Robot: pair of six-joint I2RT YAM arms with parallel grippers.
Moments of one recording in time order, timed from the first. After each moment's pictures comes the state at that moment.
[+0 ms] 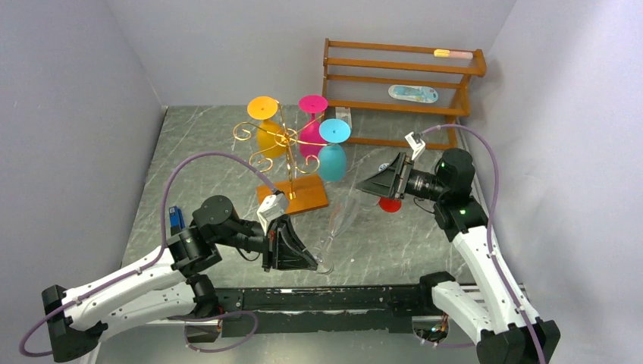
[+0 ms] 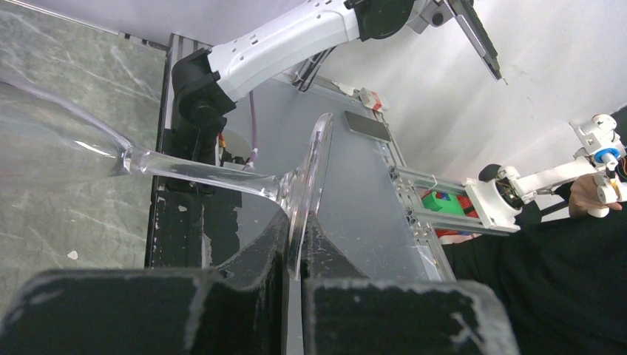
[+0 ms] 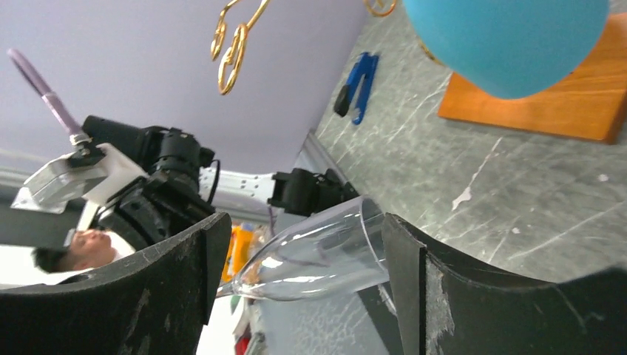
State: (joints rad) left arm -1.02 0.75 0.70 0.09 0.76 -0.54; right arm 0.20 0.86 0.82 -0.18 -0.92 0.83
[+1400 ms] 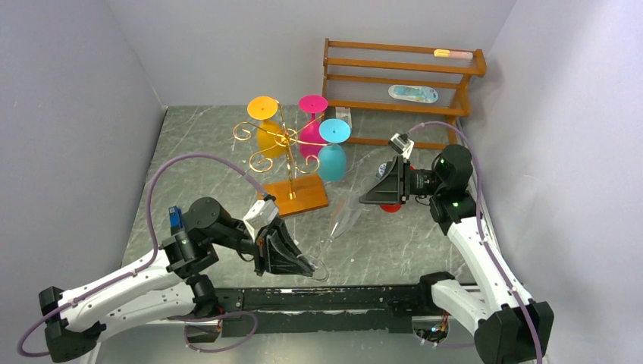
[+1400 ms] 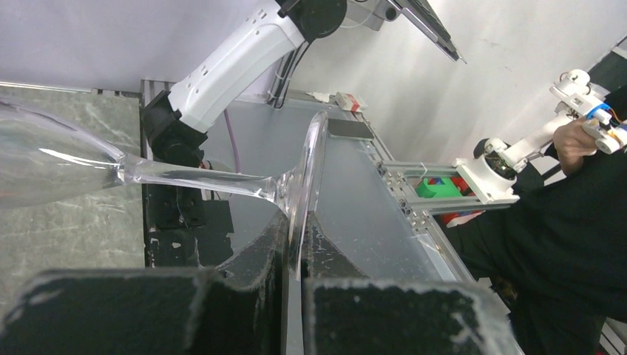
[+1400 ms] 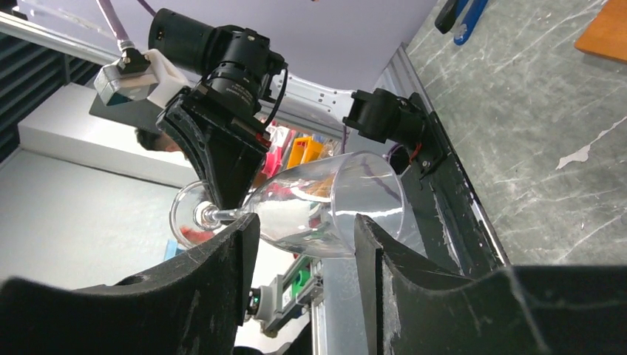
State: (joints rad) left arm -1.03 0.73 0.71 0.18 0.85 -0.49; right arm 0.17 0.94 0.77 0.12 -1.35 1.06
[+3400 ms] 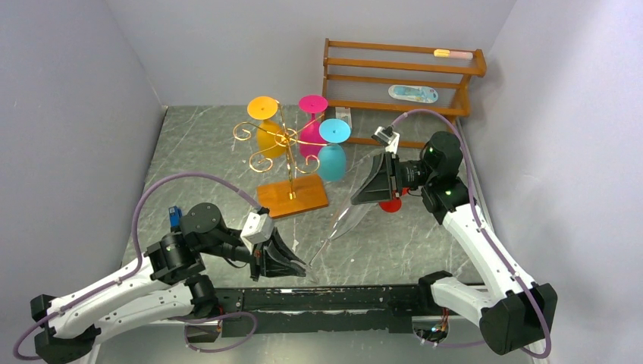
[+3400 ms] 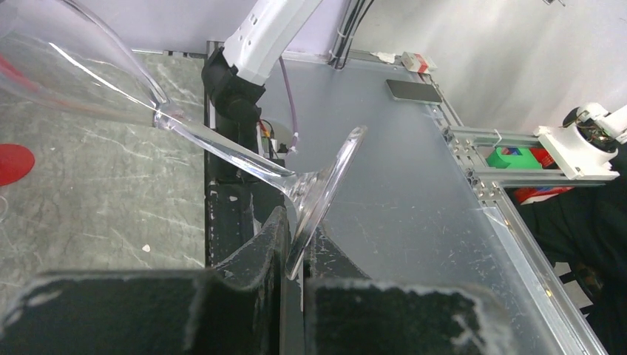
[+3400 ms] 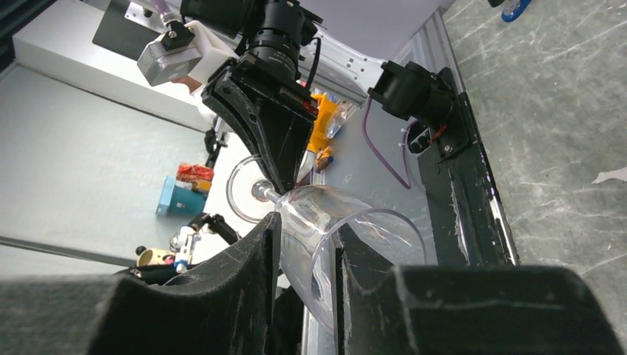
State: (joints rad) left arm -1.06 0.65 0.73 -0.13 0.70 -0.23; right arm 0.30 1.04 0.90 0.10 -1.41 0.99
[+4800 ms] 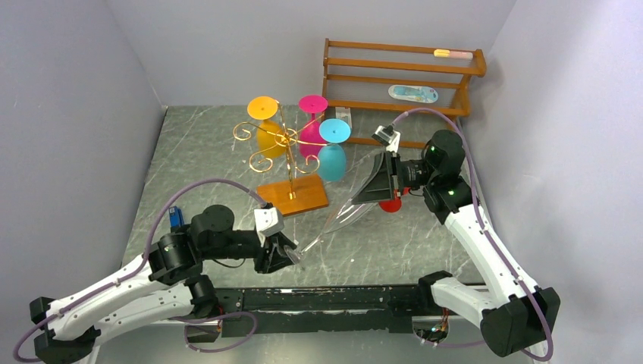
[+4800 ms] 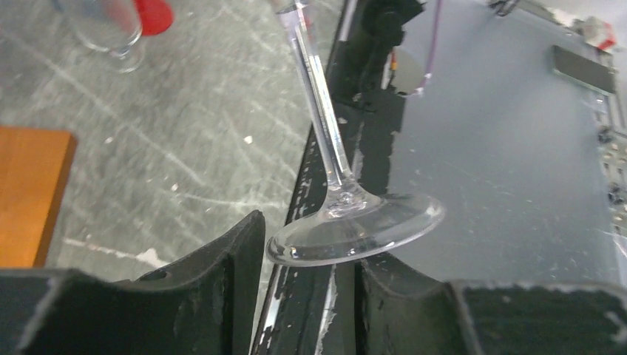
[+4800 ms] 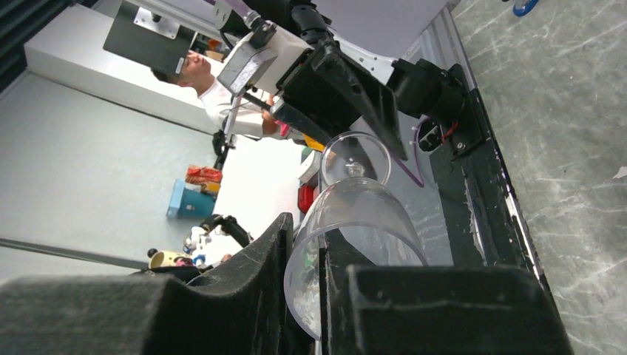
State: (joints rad) left arm -1.05 0.63 0.73 -0.39 0.38 -0.14; right arm 0.30 1.03 0.93 0.06 -1.40 1.02
